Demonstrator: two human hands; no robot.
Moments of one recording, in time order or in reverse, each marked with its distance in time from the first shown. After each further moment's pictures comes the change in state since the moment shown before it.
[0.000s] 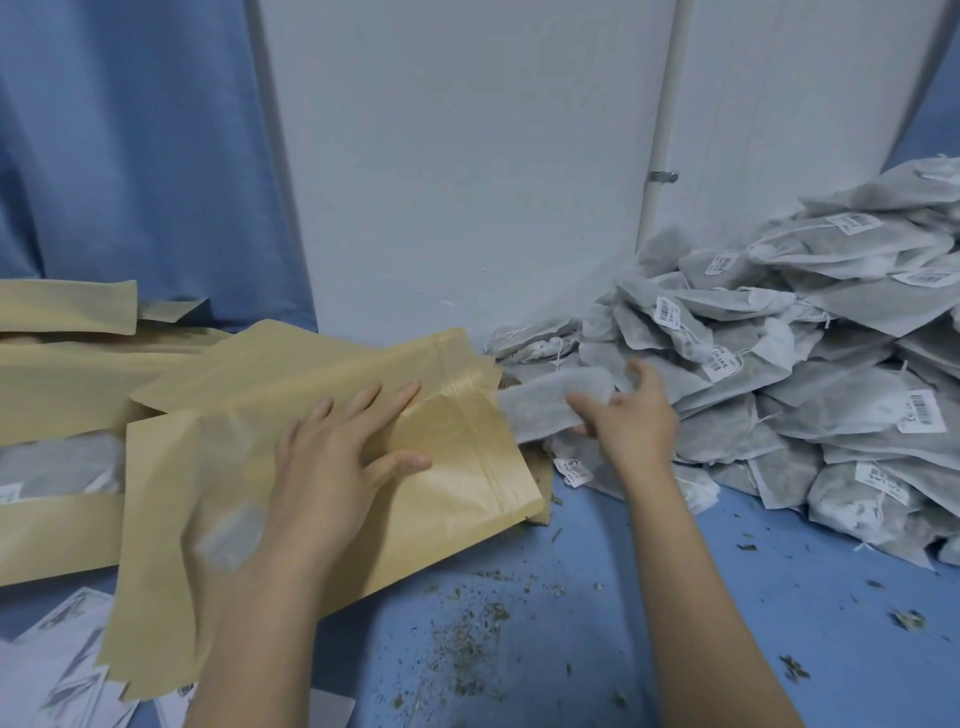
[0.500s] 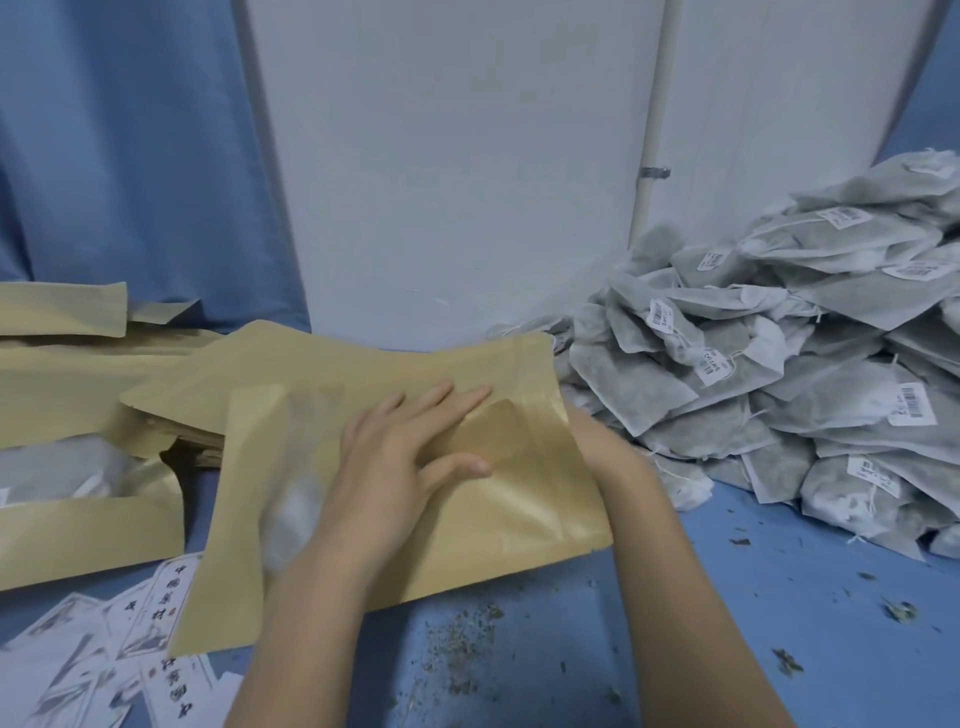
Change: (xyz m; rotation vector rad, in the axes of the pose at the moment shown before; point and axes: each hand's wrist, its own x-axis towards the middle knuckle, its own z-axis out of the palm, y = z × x) left_hand -0.002 0.036 0.013 -0.141 -0.098 0.162; right_hand -0.021 -0.021 0.006 -0.009 -0.751 -0.051
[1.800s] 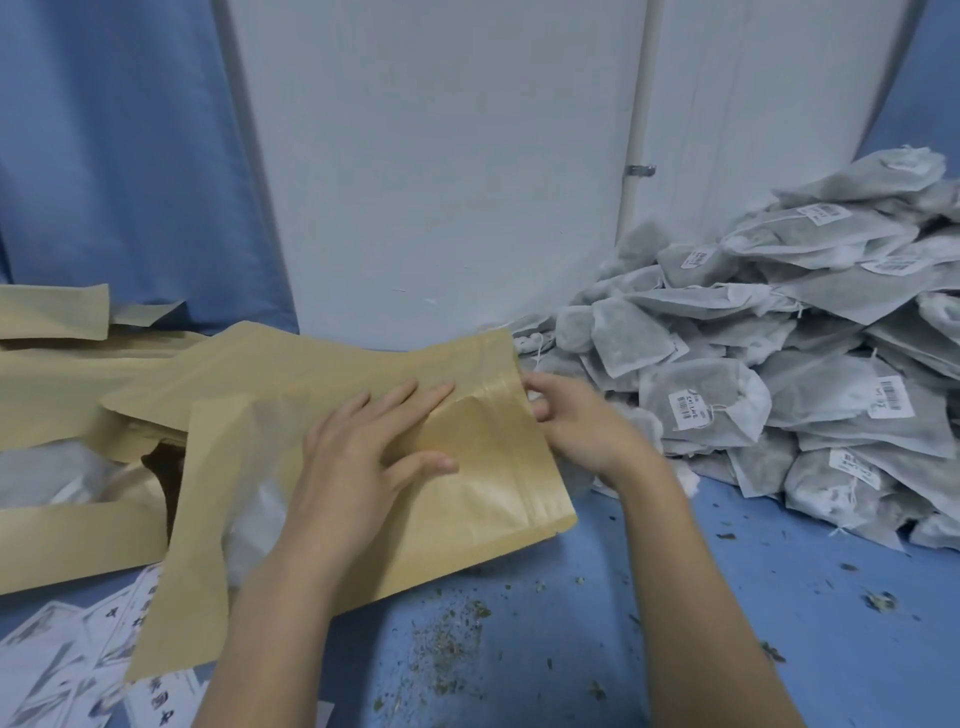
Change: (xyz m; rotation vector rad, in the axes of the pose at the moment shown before) left_hand -0.001 -0.013 -0.002 0.053 0.036 -0.032; right_hand -0.011 -0.007 -0.016 -0.085 -0.047 -0.114
